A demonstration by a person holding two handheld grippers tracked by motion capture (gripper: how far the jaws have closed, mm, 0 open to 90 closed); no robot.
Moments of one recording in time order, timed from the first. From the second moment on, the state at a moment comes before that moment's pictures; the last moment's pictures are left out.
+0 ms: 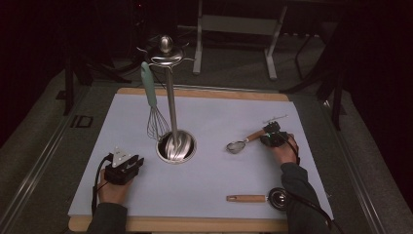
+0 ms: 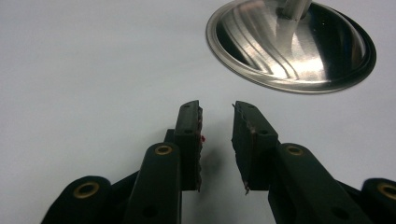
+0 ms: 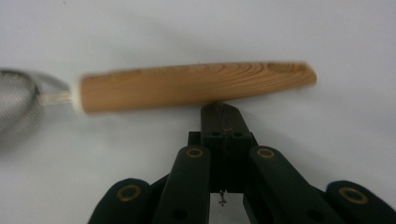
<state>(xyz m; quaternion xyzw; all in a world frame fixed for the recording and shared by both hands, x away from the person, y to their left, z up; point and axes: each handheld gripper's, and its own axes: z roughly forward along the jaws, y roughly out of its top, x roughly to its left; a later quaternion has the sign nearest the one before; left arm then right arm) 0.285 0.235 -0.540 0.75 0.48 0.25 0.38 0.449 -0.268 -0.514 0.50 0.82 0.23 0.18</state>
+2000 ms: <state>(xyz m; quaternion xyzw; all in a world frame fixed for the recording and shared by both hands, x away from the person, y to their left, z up) 0.284 0.234 -0.540 0.75 0.48 0.25 0.38 0.485 -0.216 -0.498 0.55 0.77 0.33 0.05</state>
